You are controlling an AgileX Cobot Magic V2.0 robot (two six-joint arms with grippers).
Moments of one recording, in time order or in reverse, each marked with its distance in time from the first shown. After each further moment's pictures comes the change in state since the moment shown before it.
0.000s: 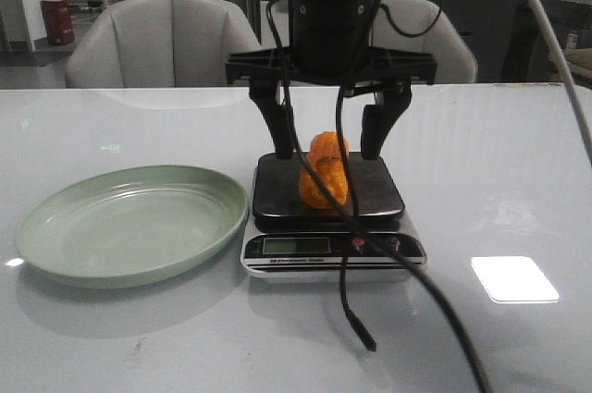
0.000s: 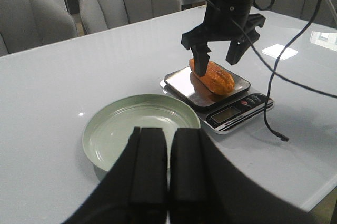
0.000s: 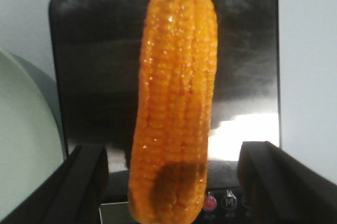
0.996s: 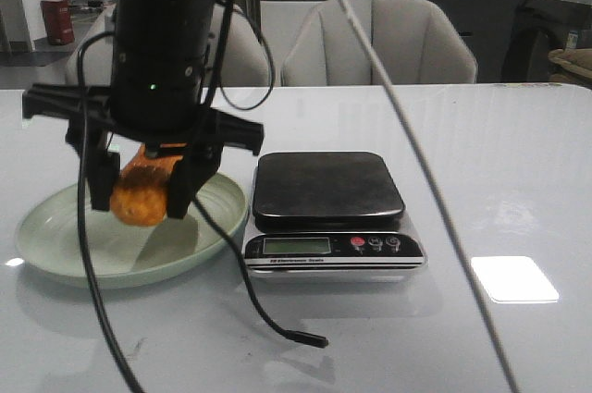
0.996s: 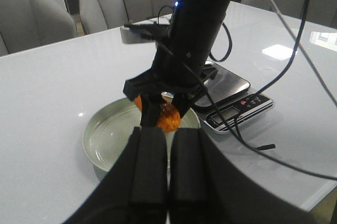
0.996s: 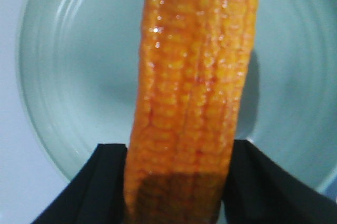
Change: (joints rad) left arm 0.000 0.000 0.000 0.000 0.000 0.000; right arm 0.212 0.160 -0.163 0.206 -0.172 -0.074
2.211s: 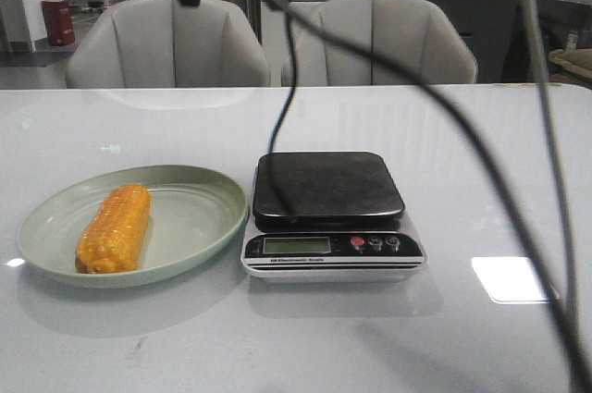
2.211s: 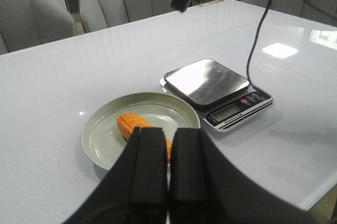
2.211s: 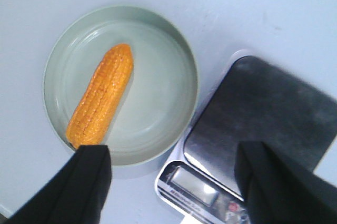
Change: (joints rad) left arm 0.000 0.000 0.007 0.000 -0.002 0.000; right arm -0.183 -0.267 -0.190 -0.012 0.316 -0.566
